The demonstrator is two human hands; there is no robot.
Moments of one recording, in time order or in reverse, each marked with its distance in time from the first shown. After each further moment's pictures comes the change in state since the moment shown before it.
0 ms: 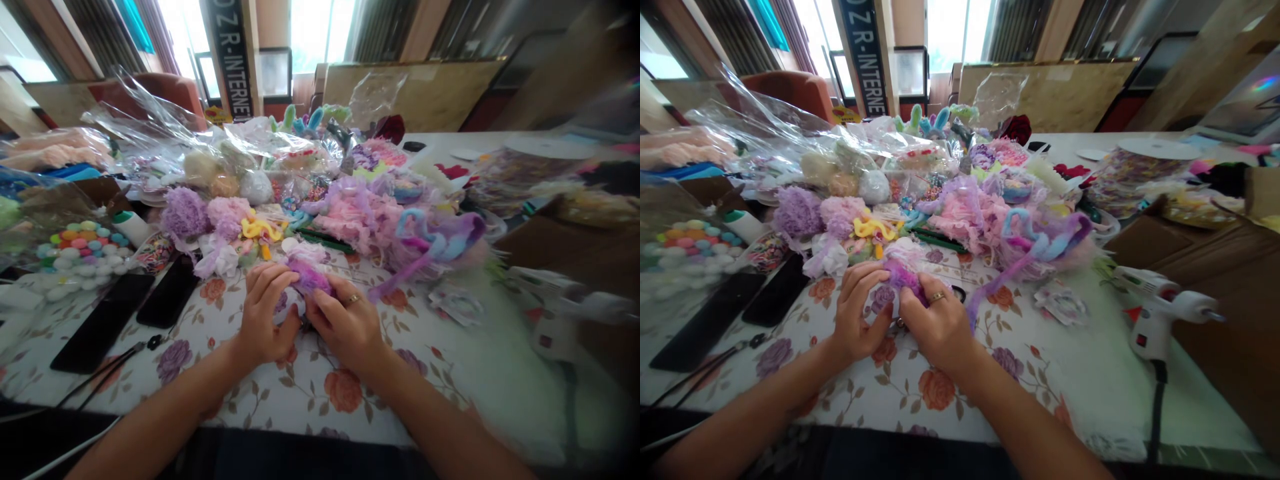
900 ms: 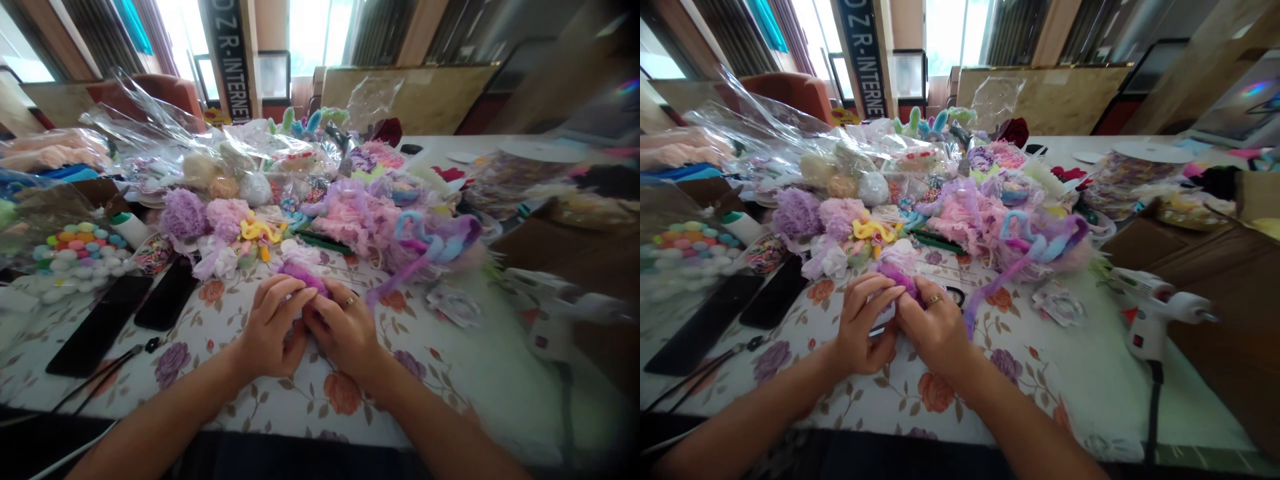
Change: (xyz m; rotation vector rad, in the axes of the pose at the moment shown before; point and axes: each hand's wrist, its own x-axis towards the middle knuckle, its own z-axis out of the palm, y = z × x) left_hand -0.006 0.009 0.001 0.042 -0.045 0.176; right_hand 0.003 -0.006 -0.003 0.117 -0.019 0.023
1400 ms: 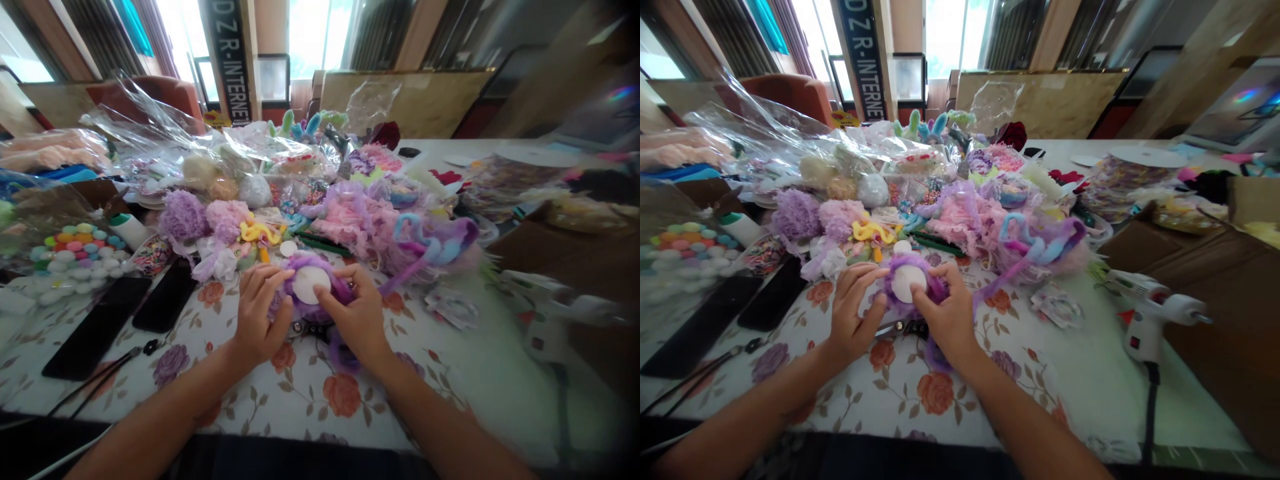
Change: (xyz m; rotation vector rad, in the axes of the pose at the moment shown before) left_hand 0.001 -0.016 -0.002 0.001 0.050 -0.292; right_hand 0.019 0.007 -0.003 0.361 0.035 0.828
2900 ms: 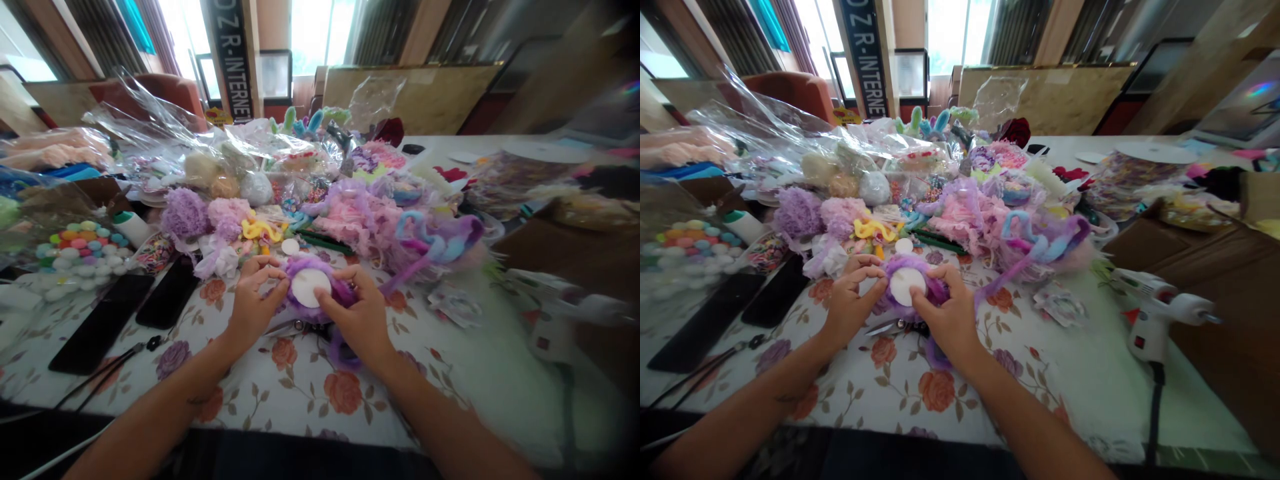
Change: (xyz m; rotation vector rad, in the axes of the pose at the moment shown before) left_hand 0.006 -0.013 0.003 -0.155 -0.050 -0.387; right_hand -0.004 -0.002 -0.003 0.012 -0.043 -0.009
